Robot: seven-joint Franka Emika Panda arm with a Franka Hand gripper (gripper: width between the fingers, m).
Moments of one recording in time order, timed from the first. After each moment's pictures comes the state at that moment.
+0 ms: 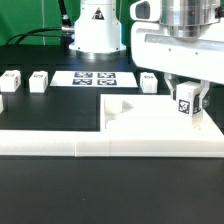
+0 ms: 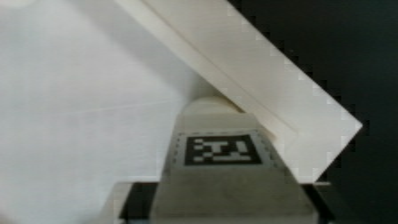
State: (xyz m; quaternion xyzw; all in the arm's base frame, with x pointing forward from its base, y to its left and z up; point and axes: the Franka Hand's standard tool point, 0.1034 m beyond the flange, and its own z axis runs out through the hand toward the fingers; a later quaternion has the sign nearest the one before) arm 0.629 0.115 0.066 -0.86 0.51 0.02 0.05
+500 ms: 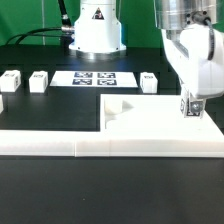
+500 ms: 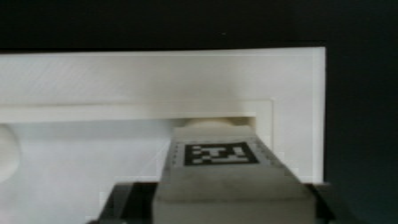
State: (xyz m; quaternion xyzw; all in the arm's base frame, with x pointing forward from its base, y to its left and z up) arm 0.630 0.118 0.064 -0.66 0.74 0.05 0.07
